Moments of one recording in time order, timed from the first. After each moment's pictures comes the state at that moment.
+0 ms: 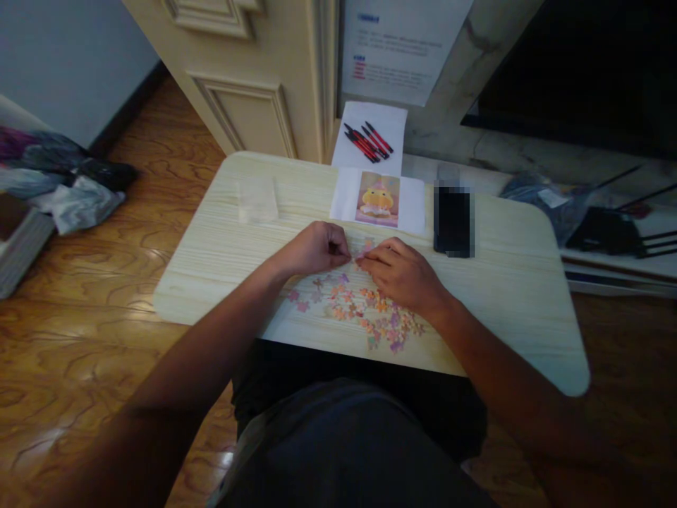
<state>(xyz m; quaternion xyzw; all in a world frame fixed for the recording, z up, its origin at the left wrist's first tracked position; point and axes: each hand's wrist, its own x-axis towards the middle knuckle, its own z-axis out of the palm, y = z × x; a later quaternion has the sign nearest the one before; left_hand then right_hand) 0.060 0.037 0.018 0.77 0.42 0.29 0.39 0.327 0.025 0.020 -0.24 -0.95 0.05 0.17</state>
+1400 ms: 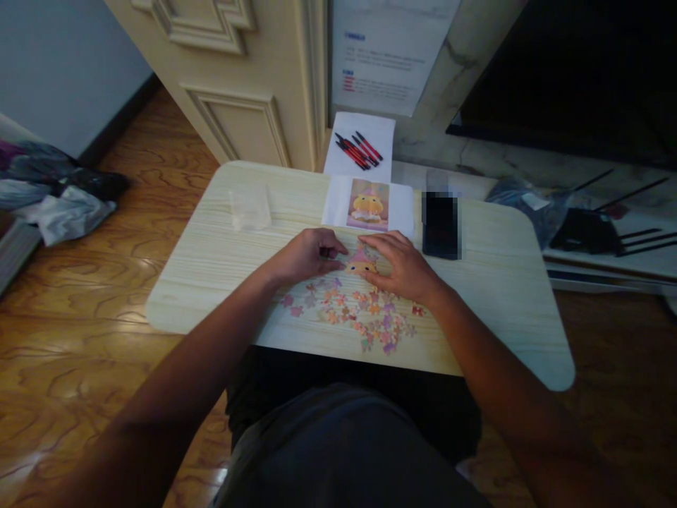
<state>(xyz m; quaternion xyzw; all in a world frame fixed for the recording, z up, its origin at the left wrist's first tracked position) 0.053 0.033 0.010 0.76 0.44 0.29 0.38 0.344 0.046 0.018 -0.33 -0.90 0.19 0.20</state>
